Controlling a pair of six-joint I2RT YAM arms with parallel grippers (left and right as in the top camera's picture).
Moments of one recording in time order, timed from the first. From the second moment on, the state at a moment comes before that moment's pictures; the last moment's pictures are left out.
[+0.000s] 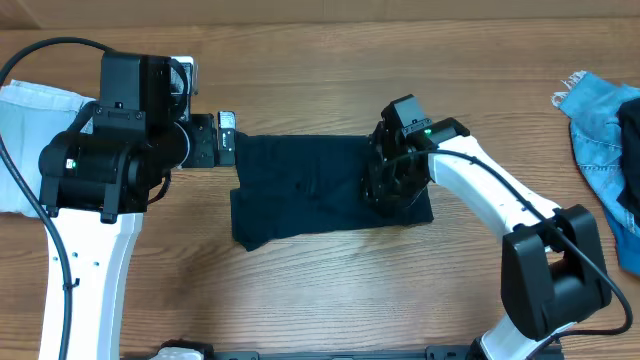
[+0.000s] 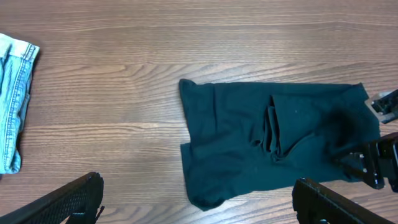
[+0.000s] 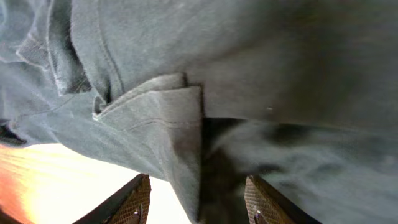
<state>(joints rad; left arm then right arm) -0.15 1.38 1.72 -1.29 -0.01 -0.15 0.39 1.82 1.26 -0.85 -0.33 0.25</state>
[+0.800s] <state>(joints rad) -0.15 1.38 1.72 -1.29 -0.01 -0.15 0.50 1.82 1.18 -0.84 -0.54 0.20</state>
